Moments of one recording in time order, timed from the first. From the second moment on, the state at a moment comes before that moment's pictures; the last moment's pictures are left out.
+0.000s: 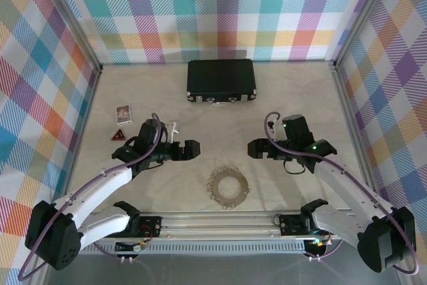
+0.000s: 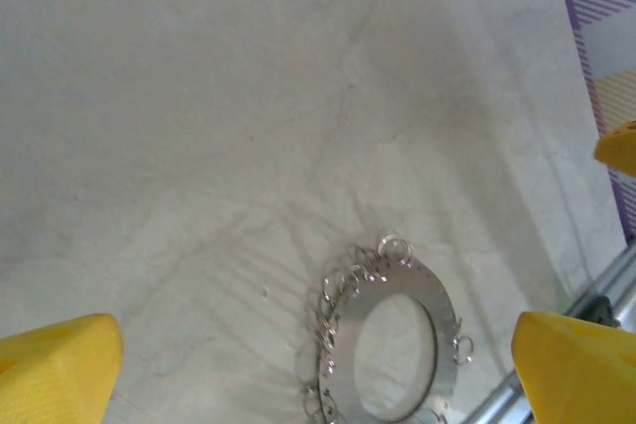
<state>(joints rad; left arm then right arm) -0.51 1.03 0.64 -0.37 0.37 -0.56 0.43 1.00 0.71 -0.61 -0.40 0.41</state>
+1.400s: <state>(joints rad) -0.69 1.08 0.48 -0.08 0.37 -0.71 0.72 1.52 0.84 -0.49 -0.38 0.45</state>
